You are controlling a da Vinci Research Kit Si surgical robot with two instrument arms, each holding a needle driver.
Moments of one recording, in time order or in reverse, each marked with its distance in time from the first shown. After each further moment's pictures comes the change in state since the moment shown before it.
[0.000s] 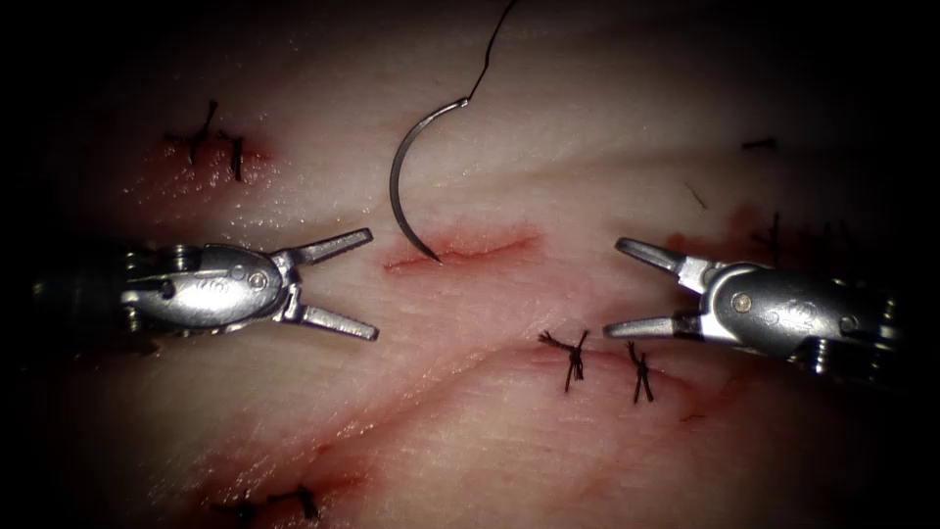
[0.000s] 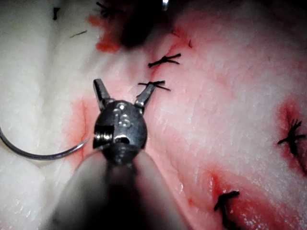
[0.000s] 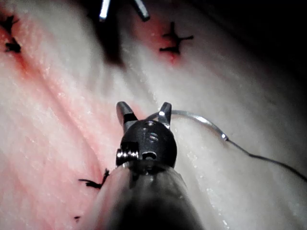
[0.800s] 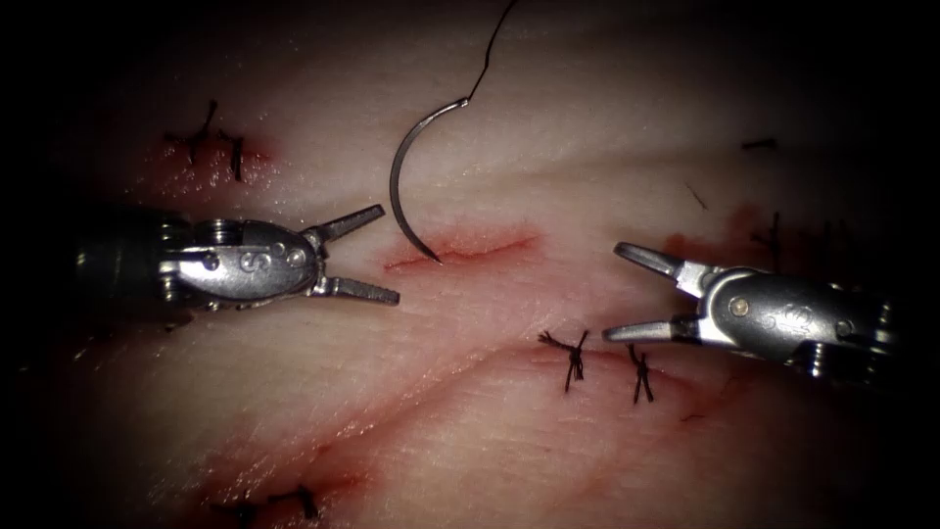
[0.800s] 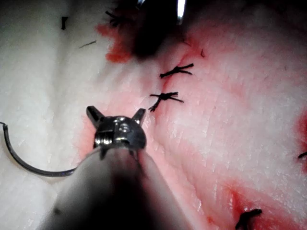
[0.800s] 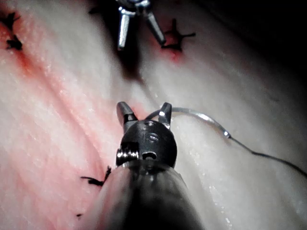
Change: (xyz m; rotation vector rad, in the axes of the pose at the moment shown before) right arm -0.001 -0.001 0.000 -0.006 -0.003 -0.008; left arm -0.003 -0.003 0.003 0.091 -0.331 0.104
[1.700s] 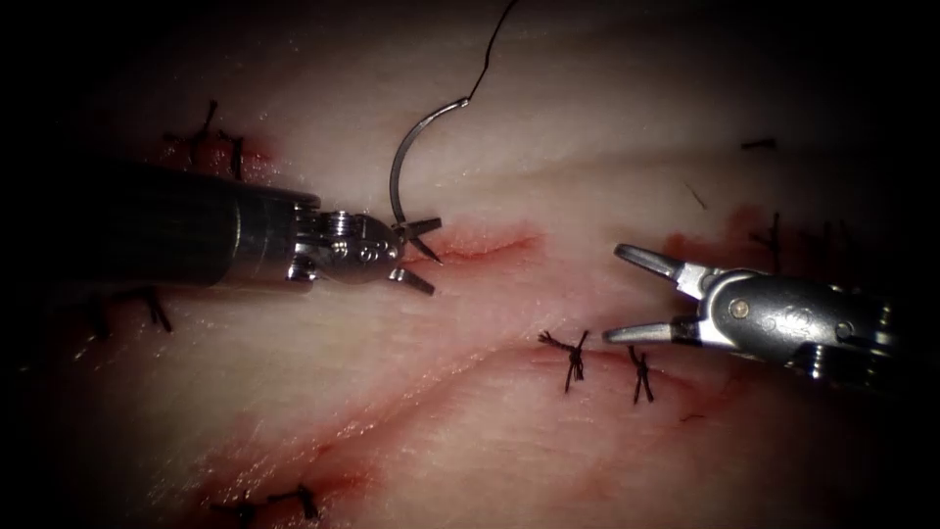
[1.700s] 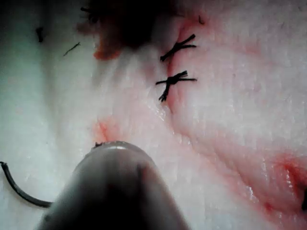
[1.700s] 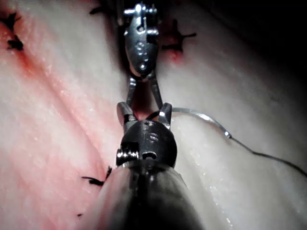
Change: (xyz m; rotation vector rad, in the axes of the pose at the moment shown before) right arm 0.000 0.000 0.000 0.003 -0.007 -0.002; left arm -0.007 -0.002 0.011 -0.031 -0.311 0.291
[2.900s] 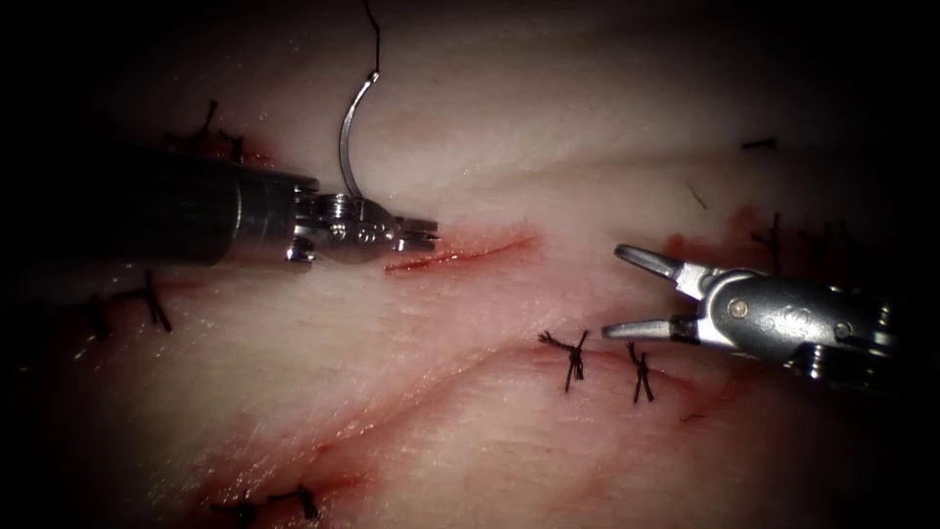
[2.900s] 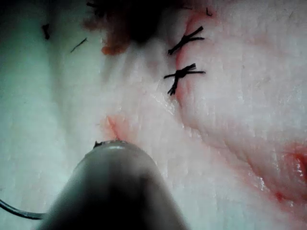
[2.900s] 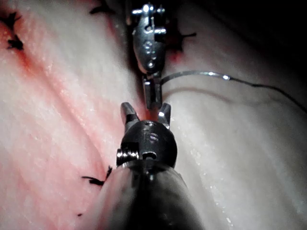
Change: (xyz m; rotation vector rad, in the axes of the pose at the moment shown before) right arm 0.000 0.000 0.000 -0.008 -0.013 0.036; left arm 0.001 -0.002 -0.003 0.032 0.111 0.029
